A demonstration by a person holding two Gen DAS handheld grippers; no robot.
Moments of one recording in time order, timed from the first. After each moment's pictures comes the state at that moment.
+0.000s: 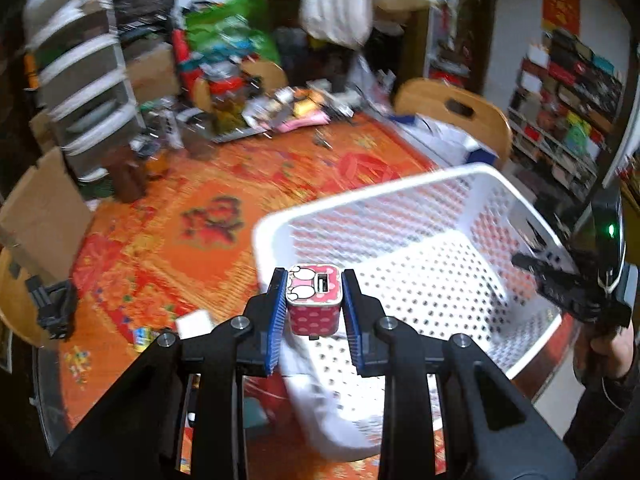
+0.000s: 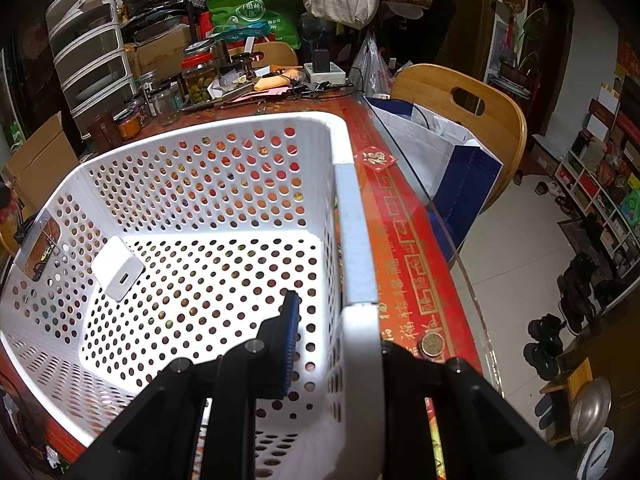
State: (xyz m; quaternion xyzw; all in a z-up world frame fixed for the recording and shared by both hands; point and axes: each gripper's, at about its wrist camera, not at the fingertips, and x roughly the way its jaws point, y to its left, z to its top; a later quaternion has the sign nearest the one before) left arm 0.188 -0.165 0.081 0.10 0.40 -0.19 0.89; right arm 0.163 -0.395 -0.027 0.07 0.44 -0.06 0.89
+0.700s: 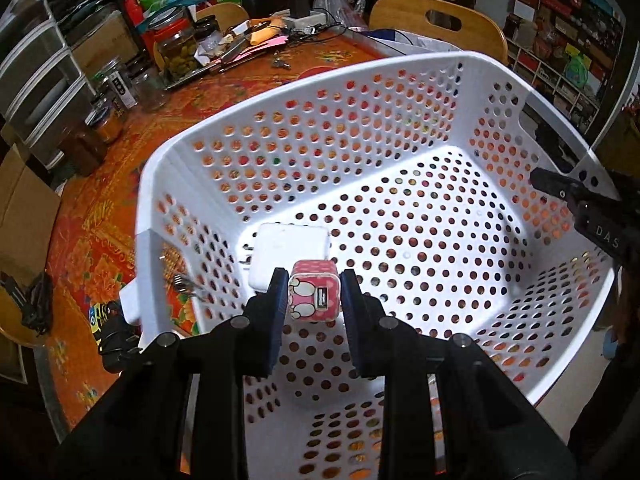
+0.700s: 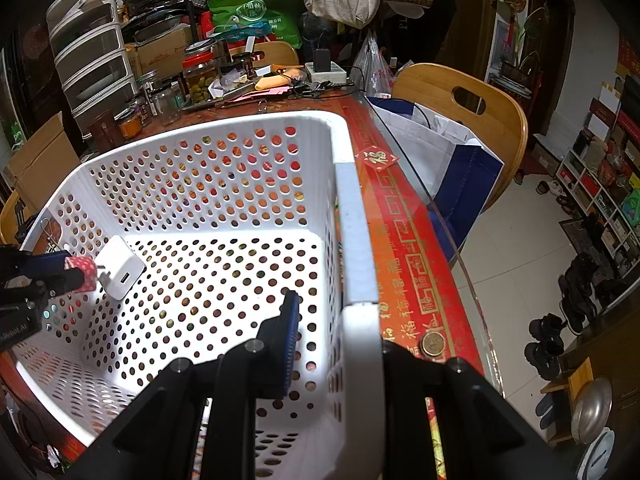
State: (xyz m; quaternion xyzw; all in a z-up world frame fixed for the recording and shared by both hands) left arm 0.199 -0.226 -0.003 0.18 0.47 -0.19 0.84; right arm 0.164 -0.395 -0.028 0.07 0.44 -0.06 0.89
